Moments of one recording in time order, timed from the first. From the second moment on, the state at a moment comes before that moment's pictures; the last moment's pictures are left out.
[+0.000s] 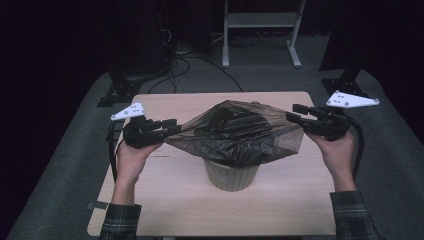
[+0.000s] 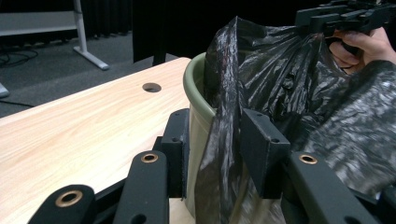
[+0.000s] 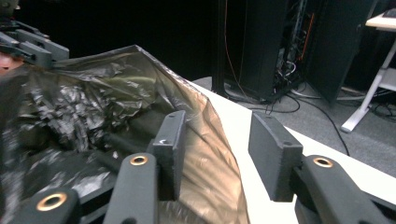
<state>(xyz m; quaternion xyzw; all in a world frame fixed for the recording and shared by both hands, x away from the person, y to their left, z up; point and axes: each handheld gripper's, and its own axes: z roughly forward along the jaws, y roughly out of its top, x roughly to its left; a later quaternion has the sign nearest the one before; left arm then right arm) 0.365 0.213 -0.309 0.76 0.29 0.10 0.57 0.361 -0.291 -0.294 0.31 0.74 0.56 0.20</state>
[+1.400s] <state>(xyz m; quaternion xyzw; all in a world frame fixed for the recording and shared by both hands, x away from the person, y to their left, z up) 0.426 0.188 -0.382 0.81 0.35 0.10 0.47 0.436 -0.258 -0.370 0.38 0.78 0.47 0.15</state>
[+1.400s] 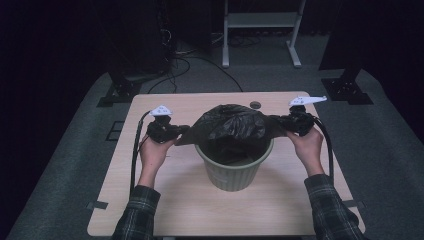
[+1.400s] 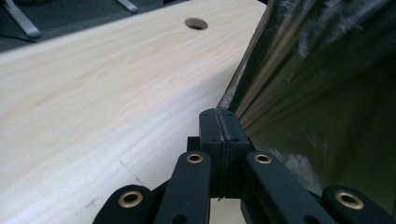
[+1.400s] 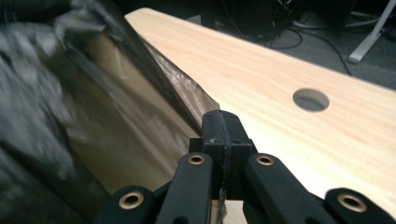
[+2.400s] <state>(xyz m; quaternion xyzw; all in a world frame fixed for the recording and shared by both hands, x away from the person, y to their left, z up) 0.418 0.178 -0.443 0.85 0.36 0.07 0.39 0.422 -0.267 -0.421 0.40 0.80 0.44 0.12</state>
